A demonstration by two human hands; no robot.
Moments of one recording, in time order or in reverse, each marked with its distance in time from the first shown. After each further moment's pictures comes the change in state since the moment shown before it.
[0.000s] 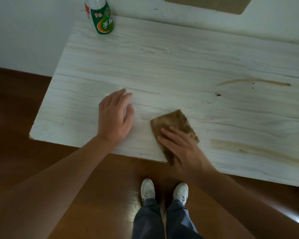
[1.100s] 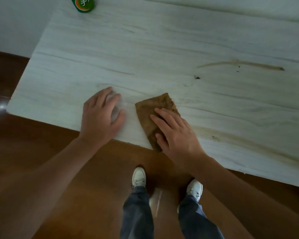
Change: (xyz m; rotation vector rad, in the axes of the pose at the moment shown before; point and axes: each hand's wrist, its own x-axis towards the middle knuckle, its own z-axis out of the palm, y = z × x) left_hand -0.052 0.066 0.017 0.220 -0.093 -0.052; right_hand -0.026 0.058 -0.016 -0.105 0.107 -0.050
